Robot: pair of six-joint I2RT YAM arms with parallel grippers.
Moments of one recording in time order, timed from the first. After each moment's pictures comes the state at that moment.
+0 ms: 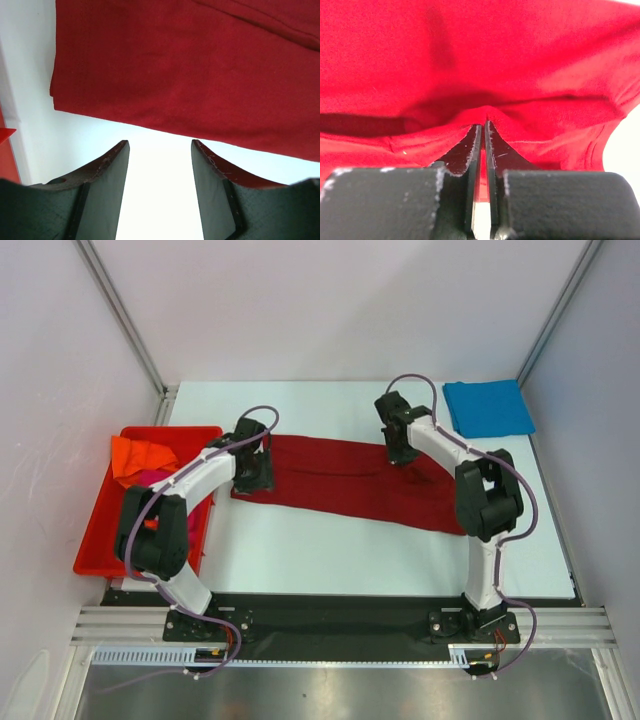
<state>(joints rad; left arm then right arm) -0.30 1.66 1.15 -0.65 -0.10 -0.42 0.41 2.00 1.59 -0.78 0.31 0.23</state>
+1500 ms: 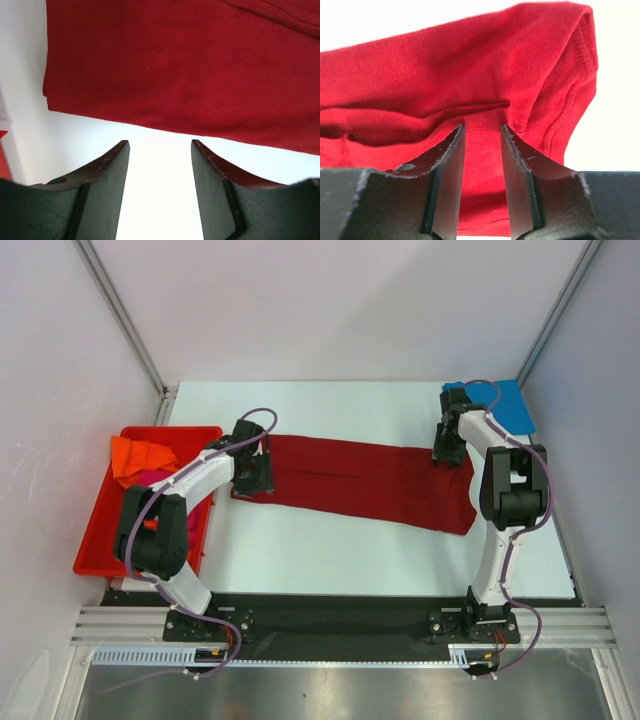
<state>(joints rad) -0.29 1.66 1.12 -0.62 -0.06 -0.41 0.07 2.05 1.58 -0.76 0.15 0.30</state>
